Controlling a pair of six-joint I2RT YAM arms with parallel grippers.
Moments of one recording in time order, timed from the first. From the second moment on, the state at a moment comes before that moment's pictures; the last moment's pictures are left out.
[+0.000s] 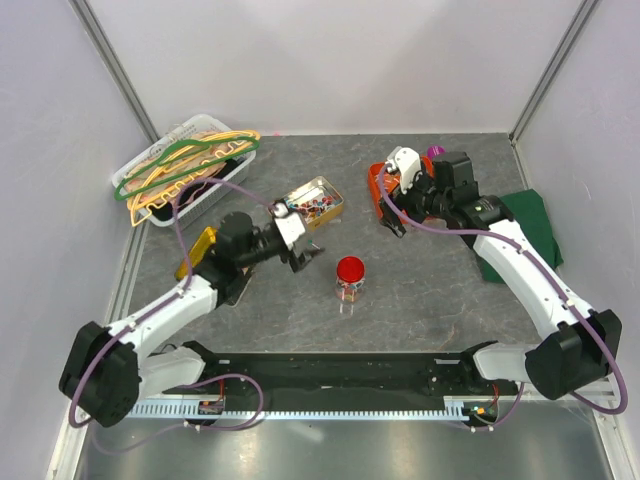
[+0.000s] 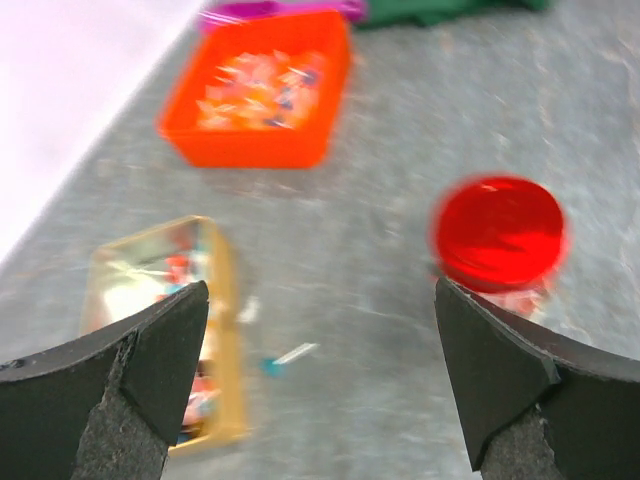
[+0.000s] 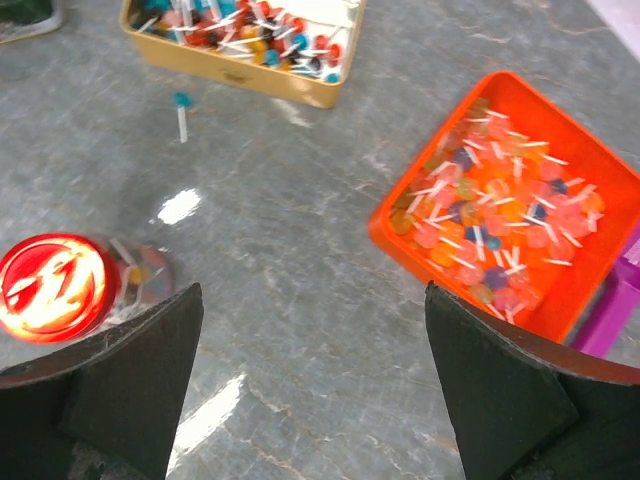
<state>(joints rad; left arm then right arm) -0.58 1.13 0.56 0.40 0.49 0.40 0.36 1.30 1.20 -0.54 -0.35 -0.37</state>
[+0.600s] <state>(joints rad) -0.09 1.09 1.06 -0.19 0.48 0.27 0.33 1.11 1.30 -0.32 0.26 -0.31</state>
